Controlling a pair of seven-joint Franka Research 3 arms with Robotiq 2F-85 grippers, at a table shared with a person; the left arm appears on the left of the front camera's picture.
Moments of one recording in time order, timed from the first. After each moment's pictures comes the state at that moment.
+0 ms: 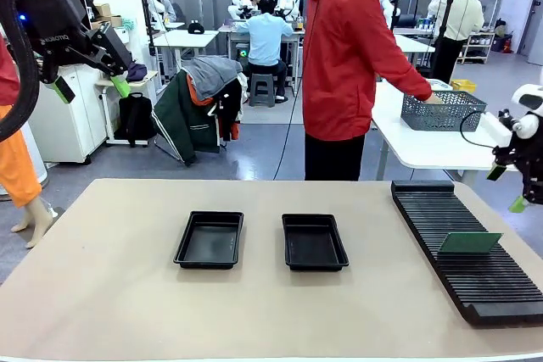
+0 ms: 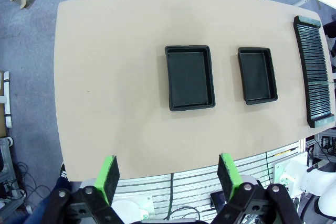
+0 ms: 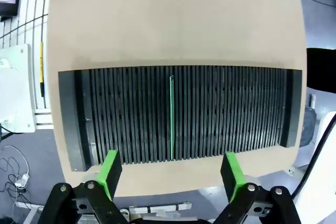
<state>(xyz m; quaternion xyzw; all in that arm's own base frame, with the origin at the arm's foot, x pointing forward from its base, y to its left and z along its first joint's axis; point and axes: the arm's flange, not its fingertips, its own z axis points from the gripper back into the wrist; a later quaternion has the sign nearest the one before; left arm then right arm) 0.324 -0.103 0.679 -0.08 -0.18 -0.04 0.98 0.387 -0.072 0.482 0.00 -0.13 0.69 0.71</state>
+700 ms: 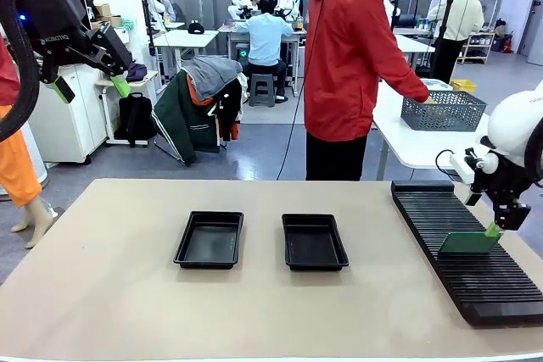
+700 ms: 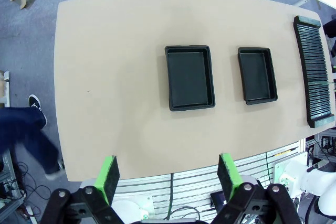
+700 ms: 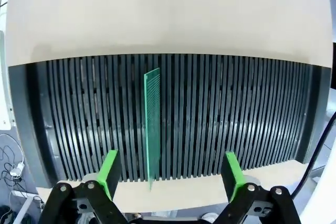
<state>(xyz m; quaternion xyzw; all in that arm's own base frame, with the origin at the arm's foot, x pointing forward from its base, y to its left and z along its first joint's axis) 0.324 -0.103 0.679 -0.08 -0.18 -0.04 0.98 0.430 -0.063 0.396 -0.02 -0.09 0.70 0.71</state>
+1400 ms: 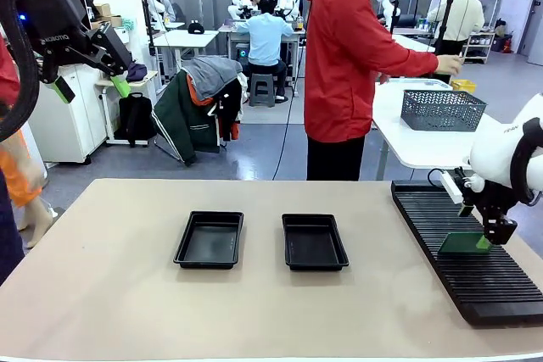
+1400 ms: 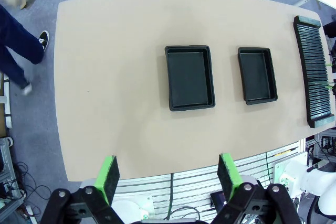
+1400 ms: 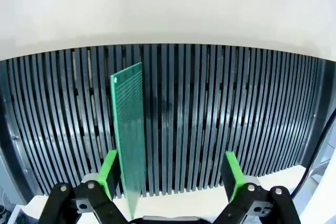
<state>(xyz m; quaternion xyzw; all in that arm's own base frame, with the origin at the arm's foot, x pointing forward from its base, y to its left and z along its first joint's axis) 0.324 -0.103 0.679 -0.08 -0.18 -0.04 0.98 0.442 -0.064 0.351 -0.05 -0.09 0.70 0.71</state>
